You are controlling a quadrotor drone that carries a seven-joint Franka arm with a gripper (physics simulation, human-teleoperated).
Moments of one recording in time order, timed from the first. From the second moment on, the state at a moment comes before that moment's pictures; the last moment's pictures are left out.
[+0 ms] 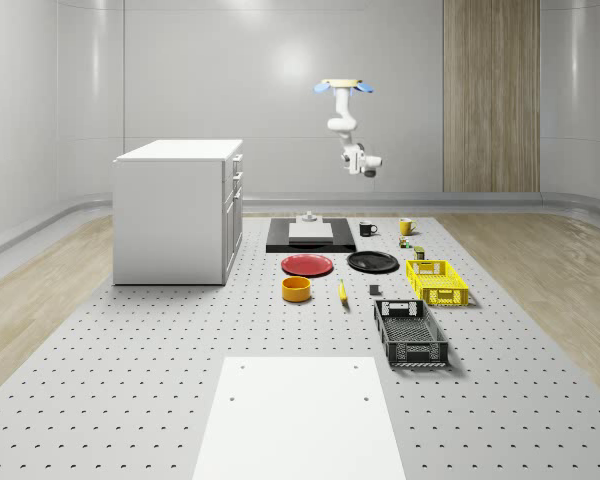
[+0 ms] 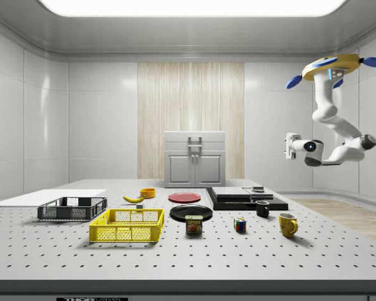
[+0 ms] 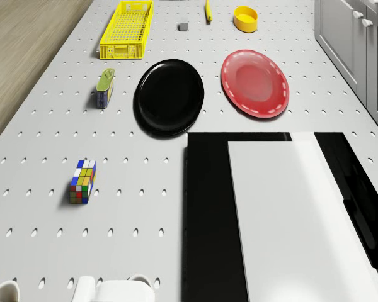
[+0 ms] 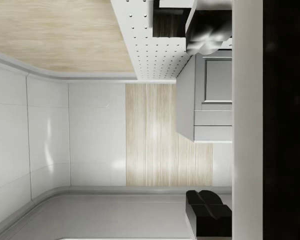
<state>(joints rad) 0.32 -0.82 -0.72 -2.41 1.01 1.44 0.63</state>
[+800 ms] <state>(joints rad) 0.43 -0.89 -0.78 -2.43 0.98 1.52 0.67</state>
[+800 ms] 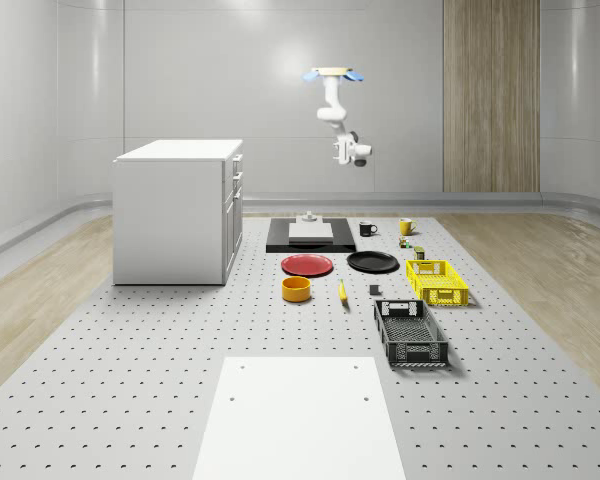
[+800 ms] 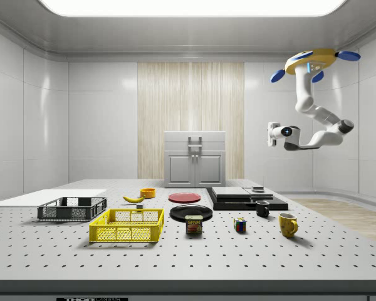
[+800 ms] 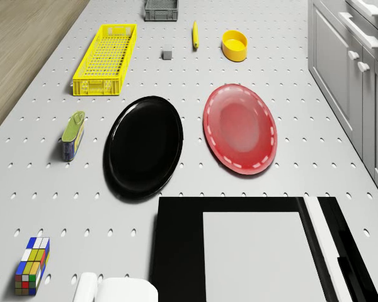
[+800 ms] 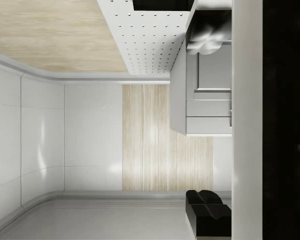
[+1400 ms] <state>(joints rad) 0.49 -0.95 -0.81 -2.44 0.94 1.57 0.70</state>
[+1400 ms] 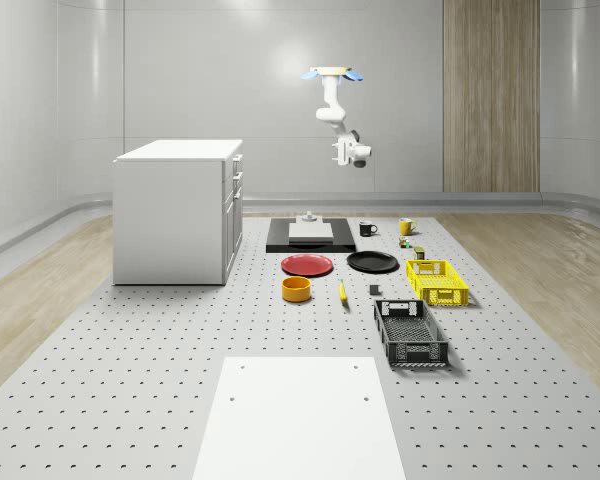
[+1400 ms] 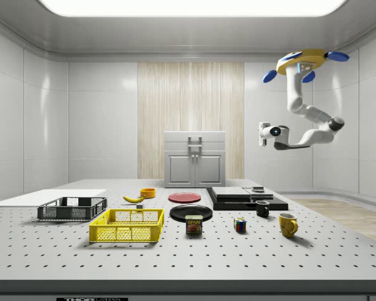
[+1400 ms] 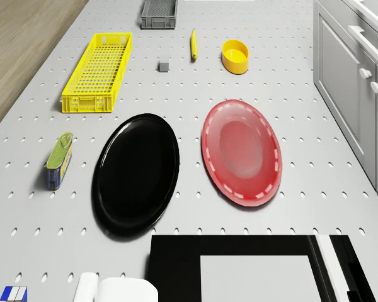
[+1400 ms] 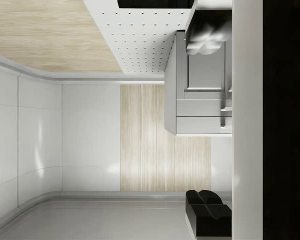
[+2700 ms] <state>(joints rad) 0.59 -1.05 -0.85 -2.45 0.86 1.66 0.76</state>
